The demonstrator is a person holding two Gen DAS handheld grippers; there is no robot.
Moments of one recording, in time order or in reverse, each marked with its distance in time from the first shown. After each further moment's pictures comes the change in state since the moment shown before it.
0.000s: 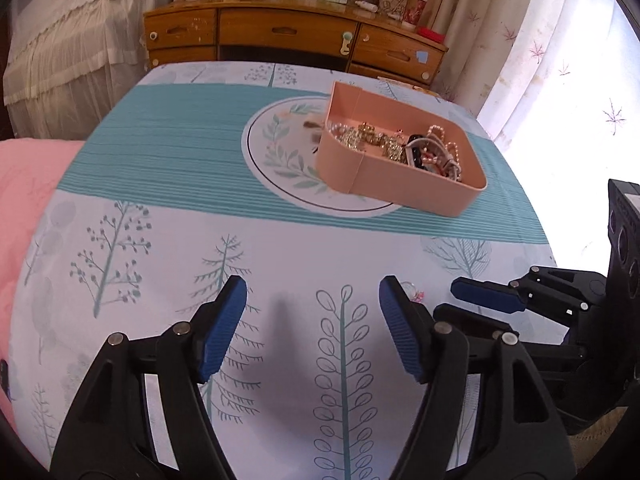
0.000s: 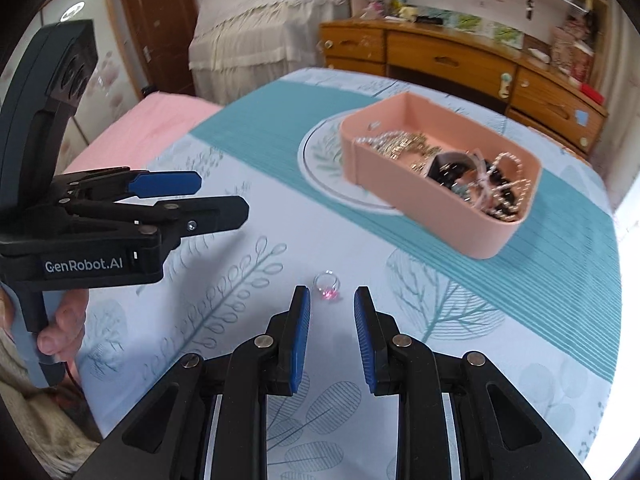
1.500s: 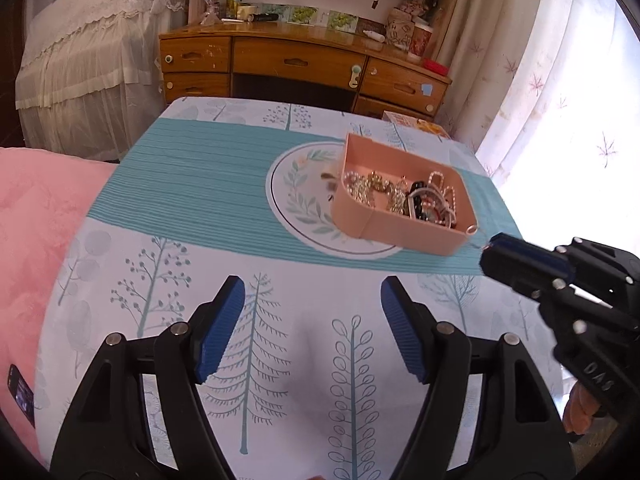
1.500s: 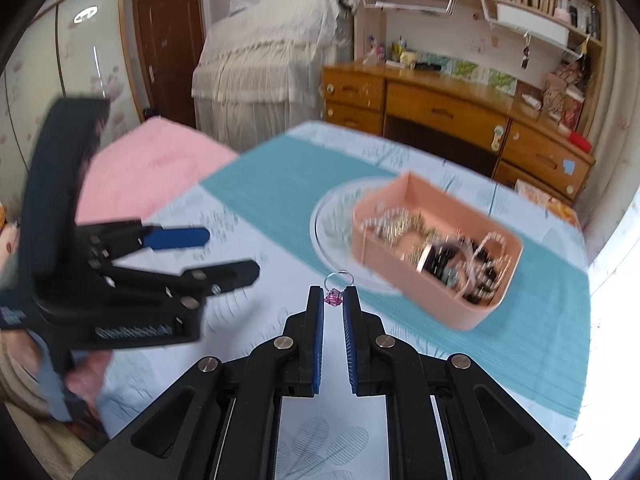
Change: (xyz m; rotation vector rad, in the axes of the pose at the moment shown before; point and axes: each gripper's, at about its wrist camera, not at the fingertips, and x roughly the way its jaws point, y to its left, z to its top) left arm -0.050 0.016 0.029 -0.029 -0.087 0.011; right arm -0.047 0.030 0.048 -0.032 -0.167 -0.059
